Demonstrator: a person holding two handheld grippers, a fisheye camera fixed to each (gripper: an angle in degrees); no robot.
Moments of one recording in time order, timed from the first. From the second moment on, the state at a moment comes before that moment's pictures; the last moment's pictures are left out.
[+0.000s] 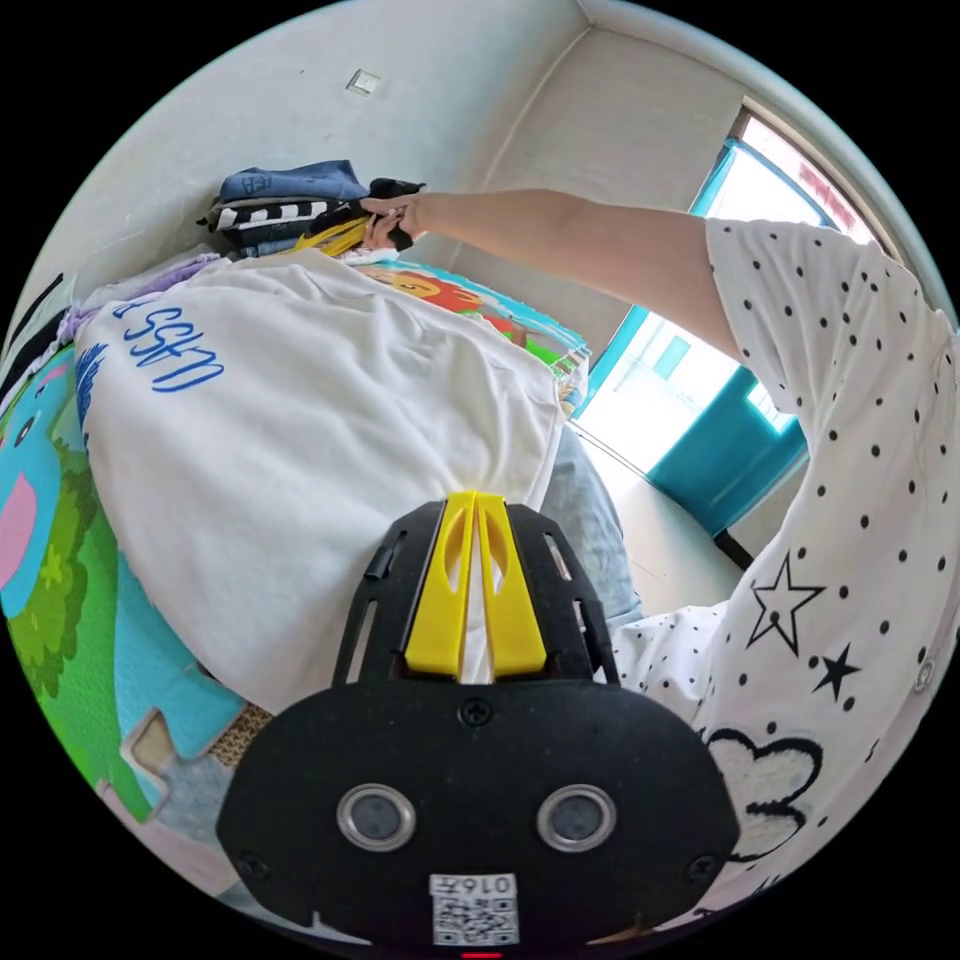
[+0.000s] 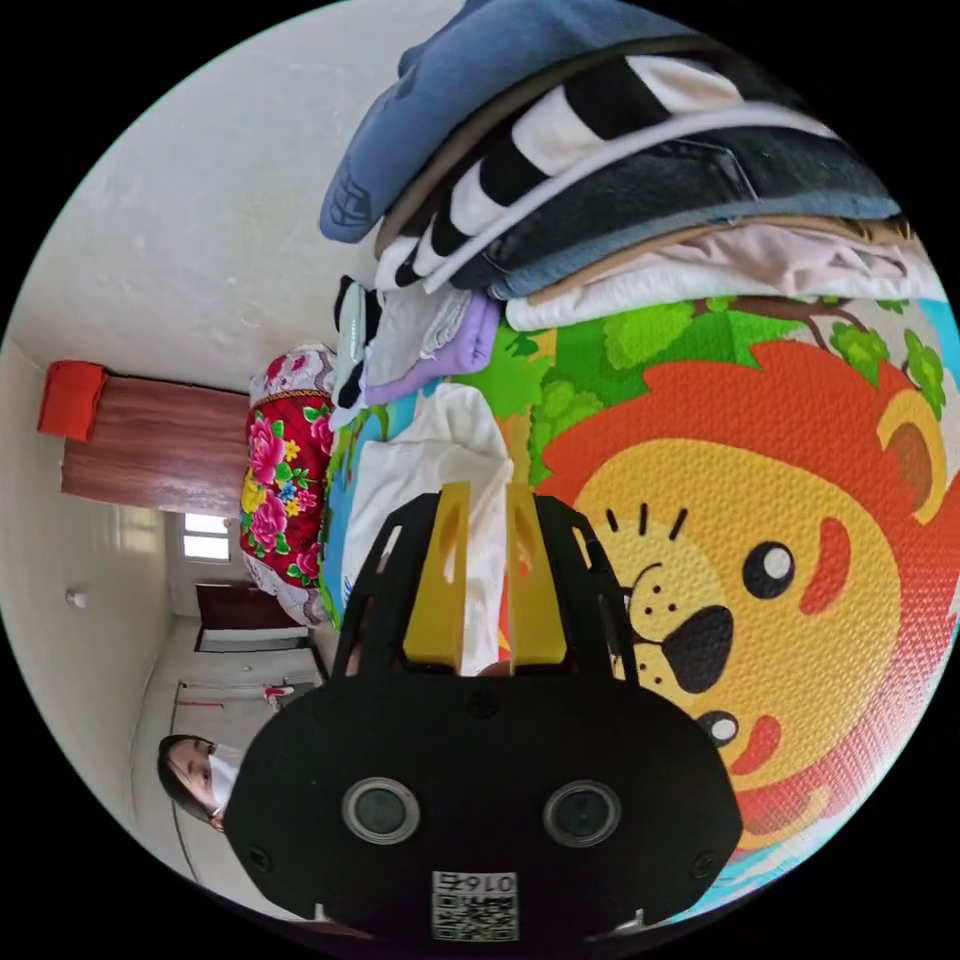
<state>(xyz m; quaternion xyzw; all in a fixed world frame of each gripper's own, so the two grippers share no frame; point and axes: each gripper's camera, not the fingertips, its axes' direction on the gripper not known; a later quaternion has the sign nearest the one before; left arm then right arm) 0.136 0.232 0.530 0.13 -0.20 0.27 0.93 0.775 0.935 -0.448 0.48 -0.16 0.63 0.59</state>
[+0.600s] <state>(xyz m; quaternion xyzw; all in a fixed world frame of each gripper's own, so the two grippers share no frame) 0.126 0.225 0.558 0.13 -0.20 0.27 0.93 0.761 0.959 -0.351 0.55 -0.18 0.59 0.56</state>
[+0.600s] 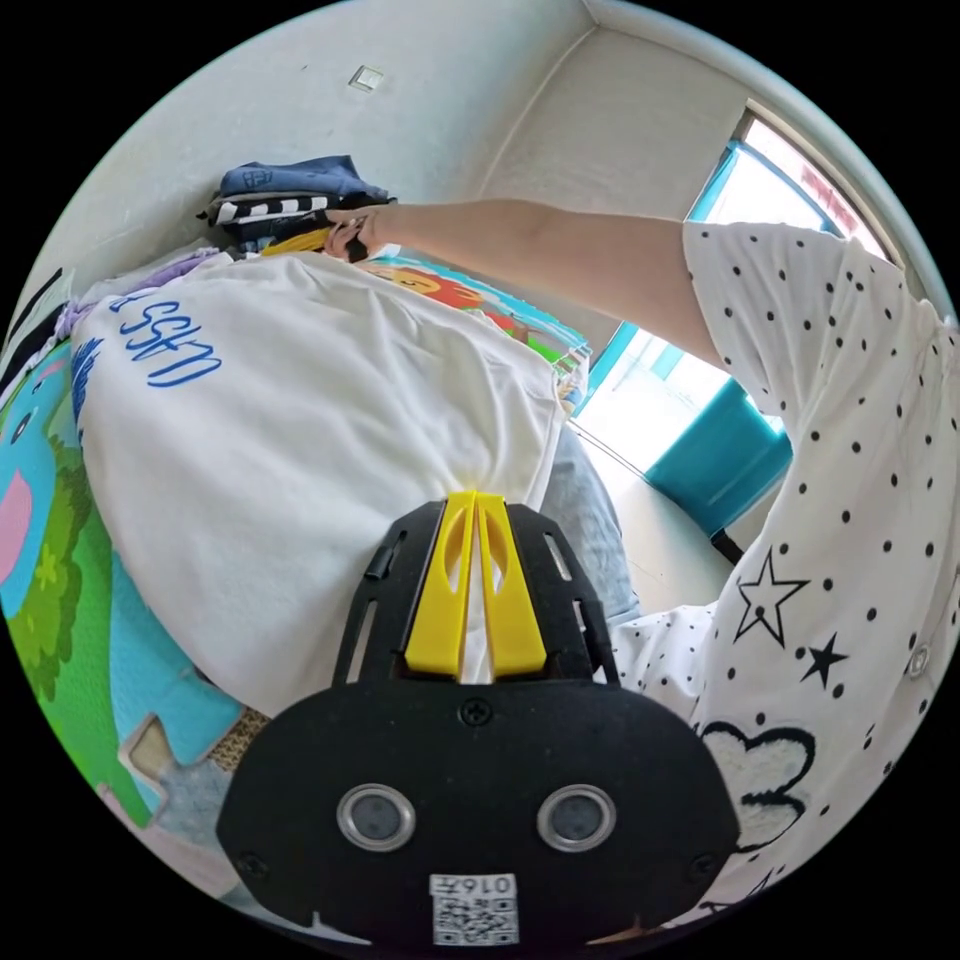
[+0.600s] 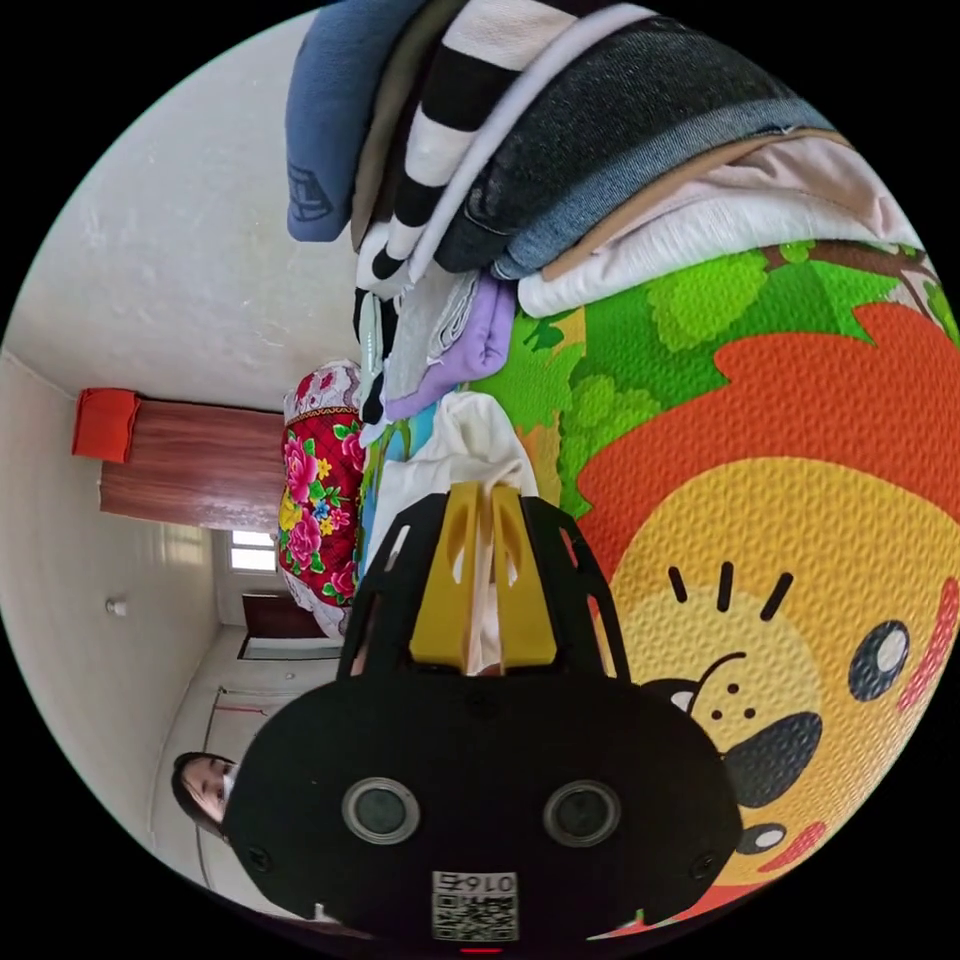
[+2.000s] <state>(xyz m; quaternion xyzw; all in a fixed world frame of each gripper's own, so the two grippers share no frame) 0.153 0.238 0.476 0.25 -0.24 0.20 0.92 0.015 0.803 -0.328 0.47 0.33 0.43 0.69</state>
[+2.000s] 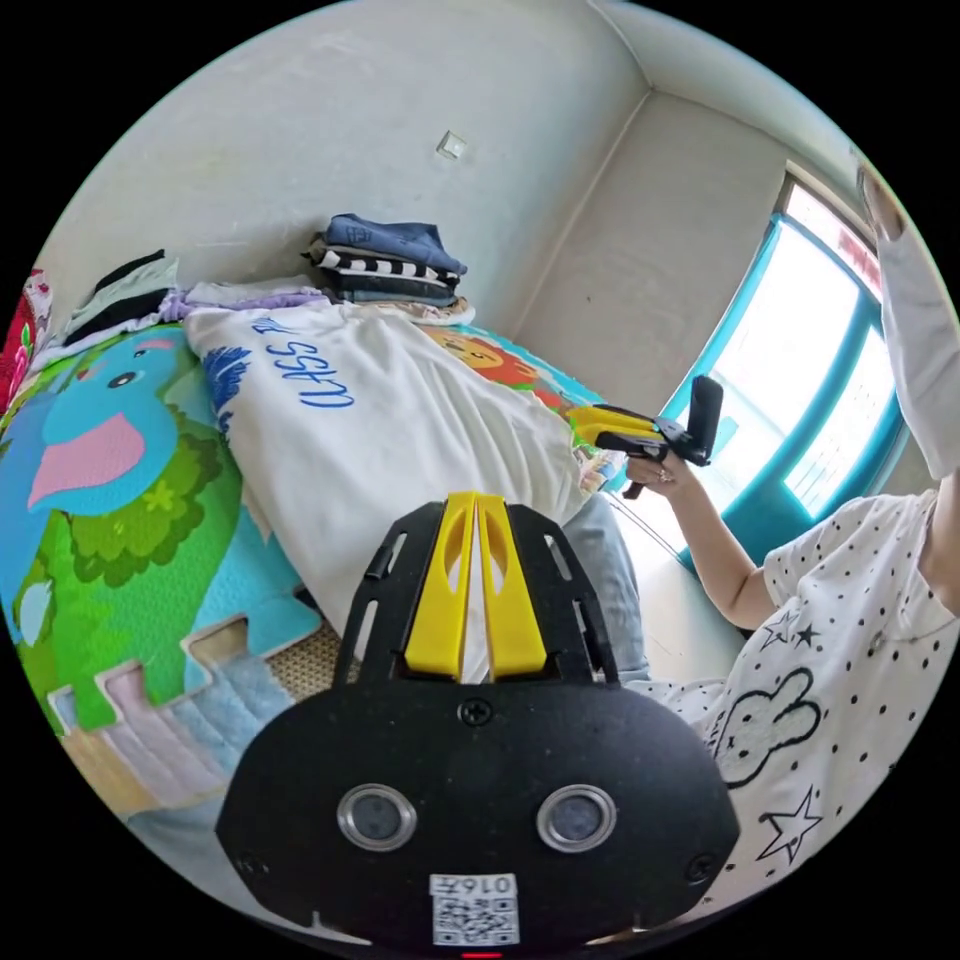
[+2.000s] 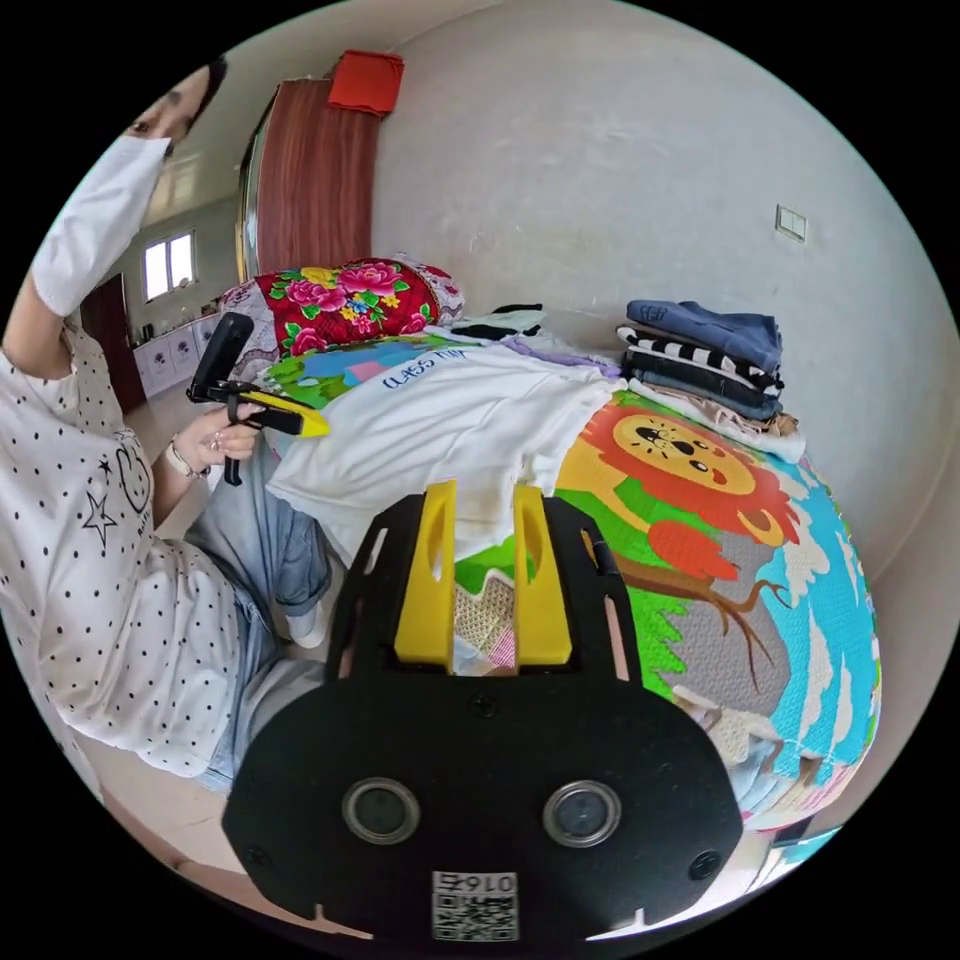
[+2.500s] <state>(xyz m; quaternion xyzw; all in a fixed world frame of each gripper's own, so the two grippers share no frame) 0.146 0.223 0.447 0.23 -0.29 0.16 0.92 -0.110 0.848 -0.358 0.55 0.27 0.38 0.70</state>
